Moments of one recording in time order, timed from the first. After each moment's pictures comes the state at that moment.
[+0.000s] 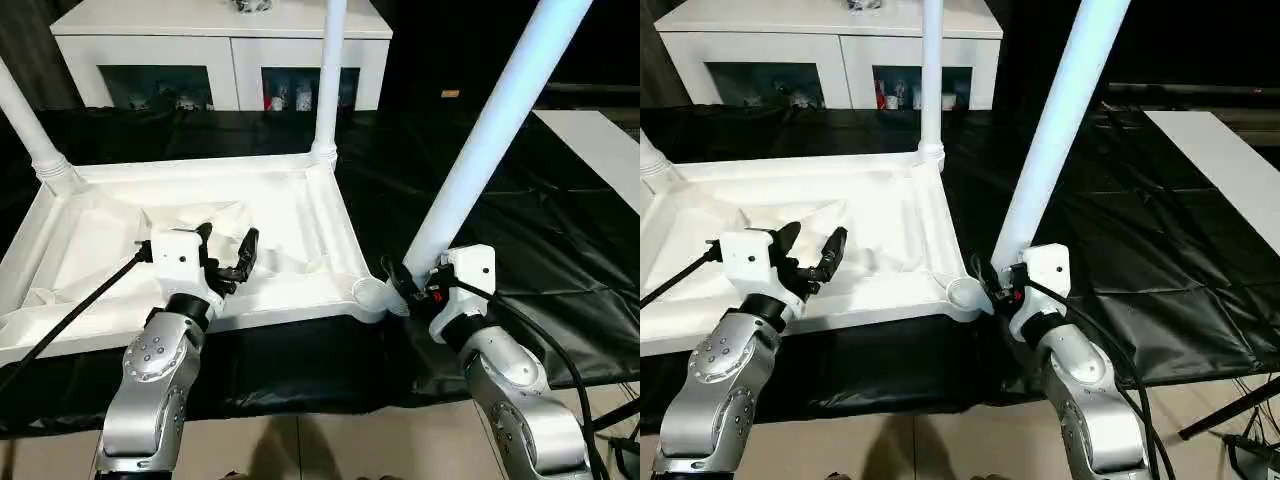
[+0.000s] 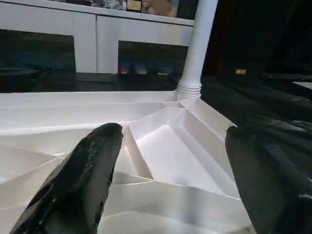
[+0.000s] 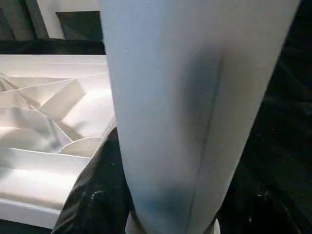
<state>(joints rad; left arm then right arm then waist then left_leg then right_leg) -0.08 0.11 0.05 -0.13 -0.17 0.18 -0.18 -0.03 -0.12 0.08 -0.21 0.18 0.34 0.25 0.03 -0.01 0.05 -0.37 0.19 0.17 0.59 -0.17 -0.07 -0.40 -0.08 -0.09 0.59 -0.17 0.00</state>
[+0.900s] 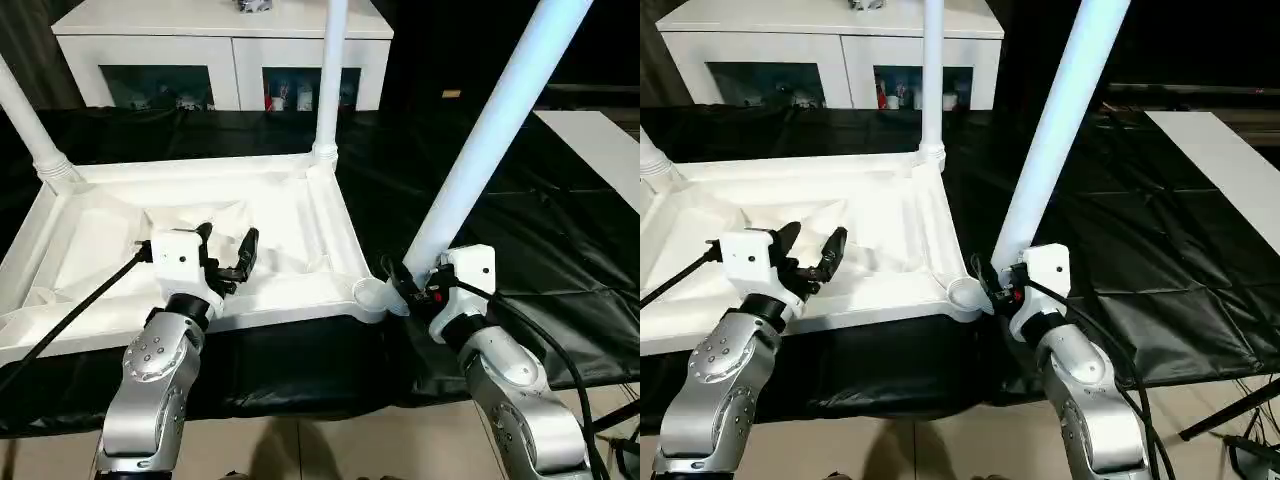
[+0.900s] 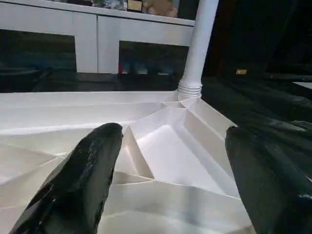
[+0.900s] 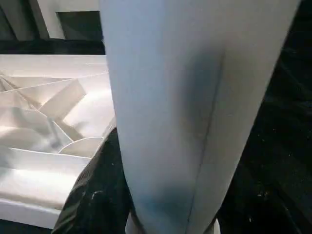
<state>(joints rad) -0.08 0.11 0.05 -0.13 -0.17 0.18 -0.18 -0.03 -0.12 0.08 -0.21 0.18 0.34 0.25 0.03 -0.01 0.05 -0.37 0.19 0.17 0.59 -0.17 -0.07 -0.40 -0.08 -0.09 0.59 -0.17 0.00</state>
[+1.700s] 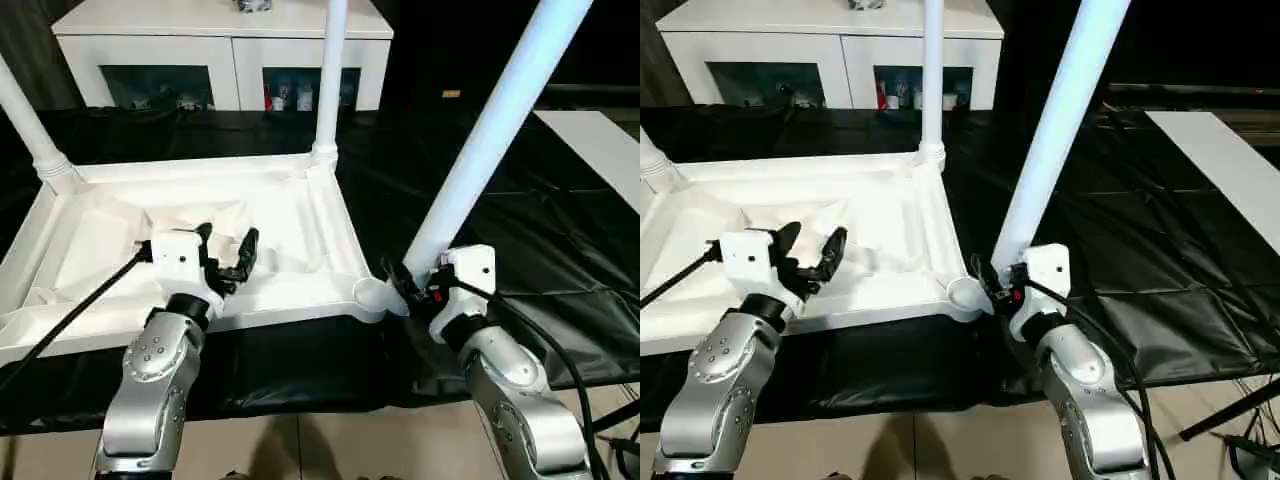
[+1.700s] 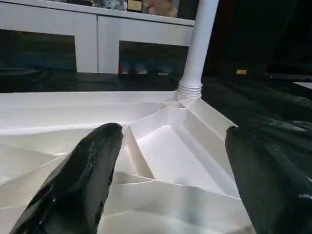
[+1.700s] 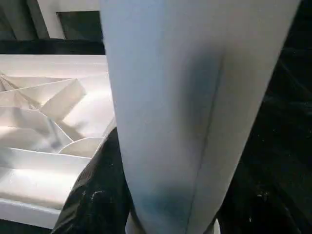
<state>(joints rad) -0.08 0.11 0.05 -0.13 -0.17 0.18 -0.18 -0.03 -0.12 0.08 -0.21 0.18 0.34 0.25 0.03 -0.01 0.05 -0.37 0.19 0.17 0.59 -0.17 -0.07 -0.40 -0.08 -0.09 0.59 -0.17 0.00</state>
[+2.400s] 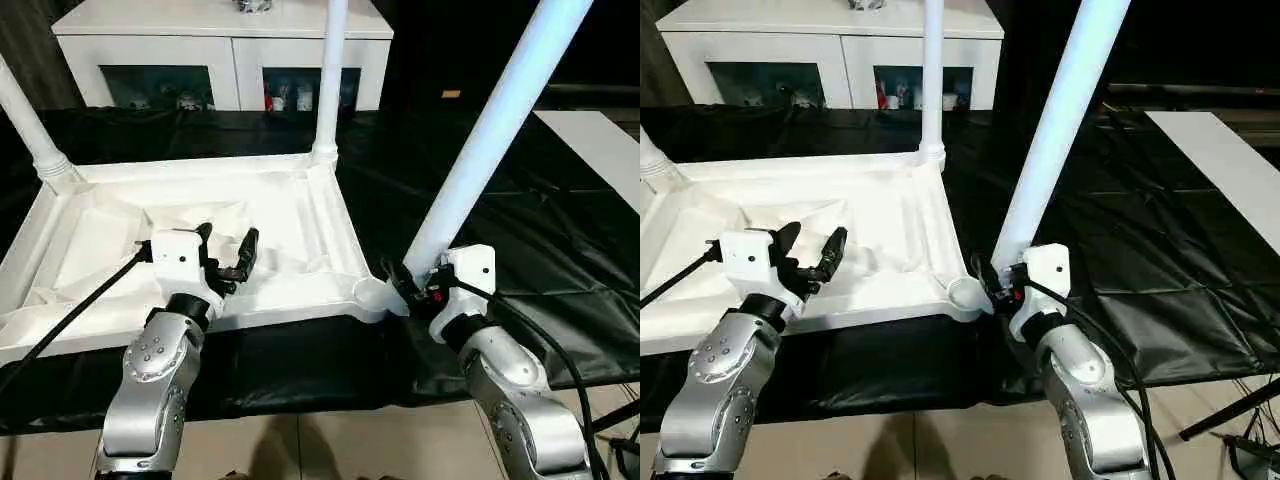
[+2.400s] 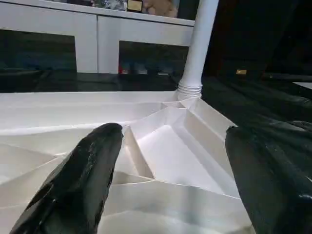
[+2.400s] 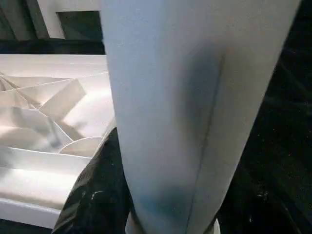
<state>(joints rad) -0.08 0.11 0.05 -0.13 -0.17 0.18 -0.18 -0.03 -0.12 0.08 -0.21 0.18 0.34 0.25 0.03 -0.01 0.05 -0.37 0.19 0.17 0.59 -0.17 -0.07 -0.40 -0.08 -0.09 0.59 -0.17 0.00</state>
